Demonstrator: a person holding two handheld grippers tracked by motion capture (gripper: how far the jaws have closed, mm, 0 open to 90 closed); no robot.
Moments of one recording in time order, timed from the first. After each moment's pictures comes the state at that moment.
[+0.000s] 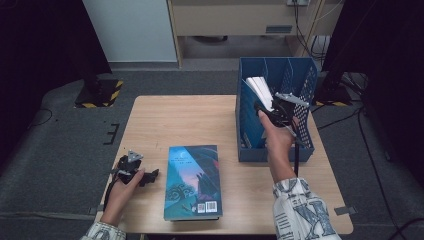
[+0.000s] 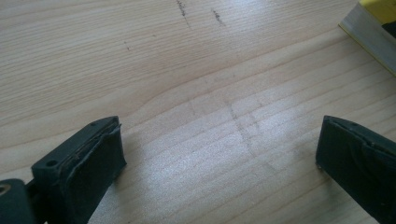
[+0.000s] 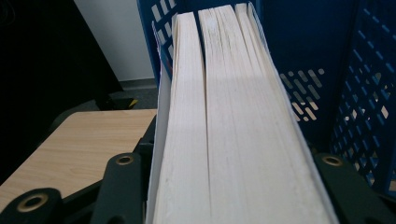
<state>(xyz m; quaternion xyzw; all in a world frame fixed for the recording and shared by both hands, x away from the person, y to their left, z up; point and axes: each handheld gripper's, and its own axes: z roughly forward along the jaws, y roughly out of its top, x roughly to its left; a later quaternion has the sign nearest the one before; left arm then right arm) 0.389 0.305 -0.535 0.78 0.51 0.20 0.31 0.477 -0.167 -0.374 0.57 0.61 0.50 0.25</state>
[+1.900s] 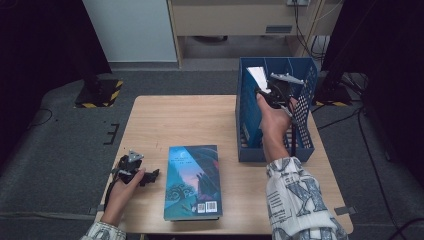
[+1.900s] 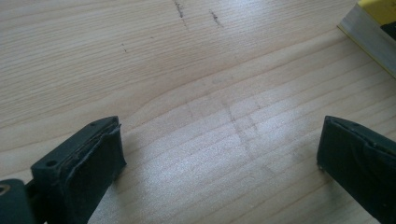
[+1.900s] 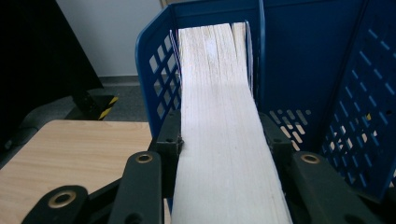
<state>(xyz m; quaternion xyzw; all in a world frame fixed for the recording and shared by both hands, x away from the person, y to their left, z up) 0.390 0.304 -0.536 0.78 0.51 0.21 0.31 0.510 -0.154 -0.333 0.57 0.62 0.46 0.28</state>
